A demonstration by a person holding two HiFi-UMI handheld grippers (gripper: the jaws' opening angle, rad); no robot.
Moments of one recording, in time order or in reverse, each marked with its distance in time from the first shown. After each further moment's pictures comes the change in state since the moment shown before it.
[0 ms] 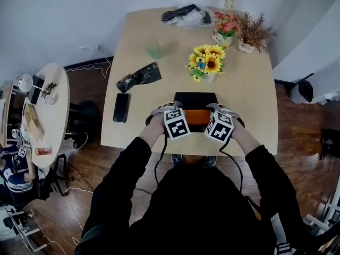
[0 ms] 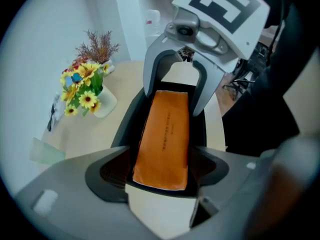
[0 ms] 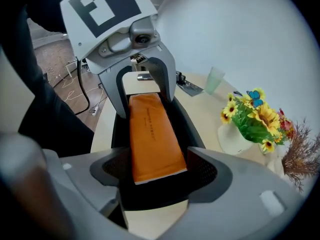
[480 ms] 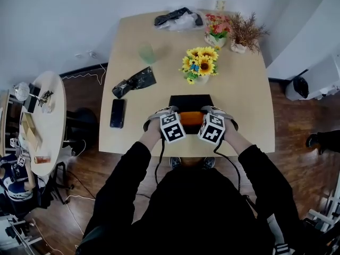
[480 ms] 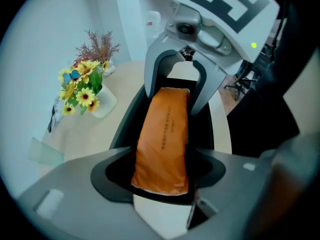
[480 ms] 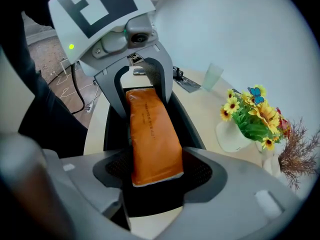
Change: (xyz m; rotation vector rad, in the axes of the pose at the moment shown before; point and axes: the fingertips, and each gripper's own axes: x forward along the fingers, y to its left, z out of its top) left arm 0.013 0.000 -0.004 0.008 -0.031 0.026; right arm 0.012 0.000 -0.002 0.012 0.037 -0.049
